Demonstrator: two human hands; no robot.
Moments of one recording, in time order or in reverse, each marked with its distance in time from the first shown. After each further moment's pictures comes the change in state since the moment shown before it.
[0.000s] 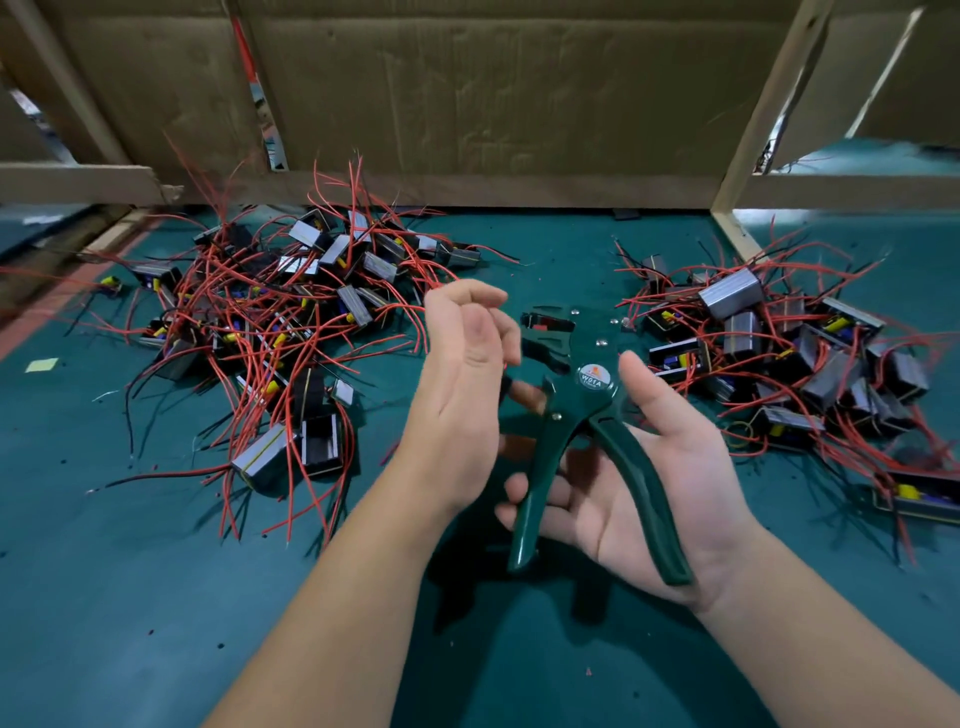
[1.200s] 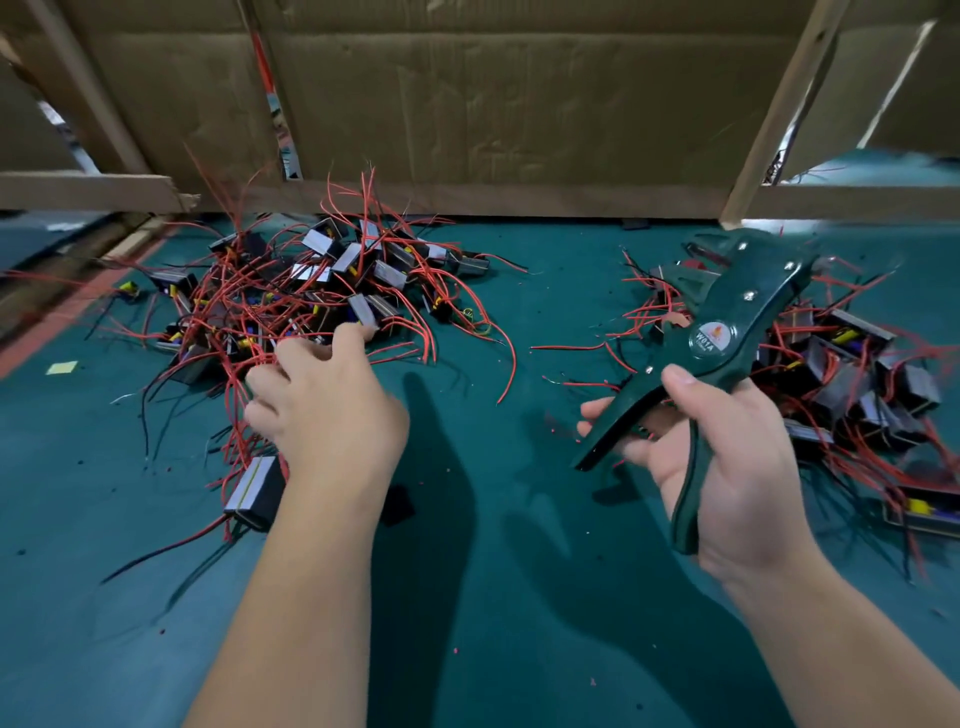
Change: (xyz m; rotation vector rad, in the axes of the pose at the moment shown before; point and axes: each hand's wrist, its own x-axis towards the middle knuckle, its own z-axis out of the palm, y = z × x) left_hand 0.012 -0.012 -0.058 1.399 0.396 -0.494; right_hand -0.006 -0.010 -0.014 -0.420 0.326 -0.756
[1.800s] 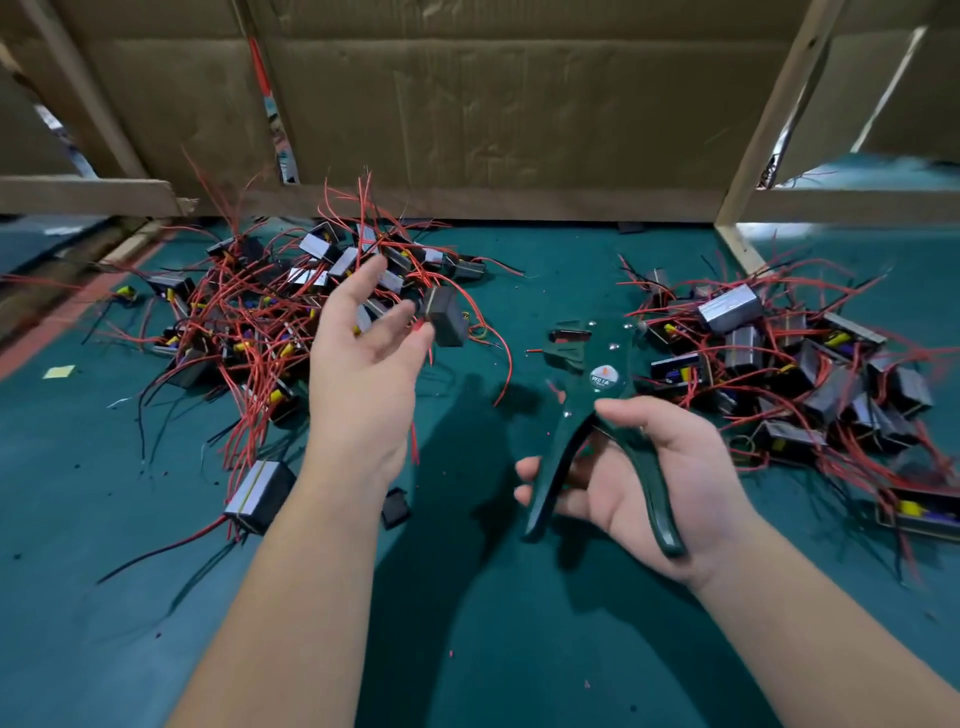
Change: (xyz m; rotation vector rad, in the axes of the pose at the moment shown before) left_hand -0.004 0.025 -0.014 -1.494 -0.242 0.022; right_hand 0.004 0.003 0.017 0.261 -0.146 0.640
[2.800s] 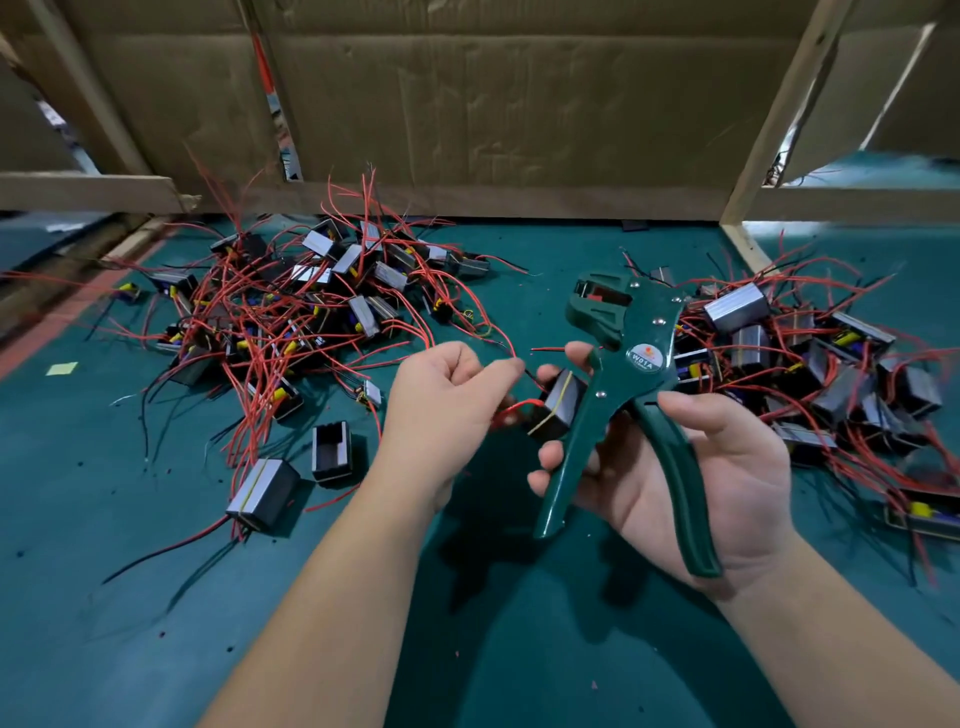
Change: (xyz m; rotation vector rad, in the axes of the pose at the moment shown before) left_hand -0.015 -0.022 0.018 0.214 -0.159 -0.138; right_hand -0.012 -0.006 -0.003 0.090 -0.287 -0.109
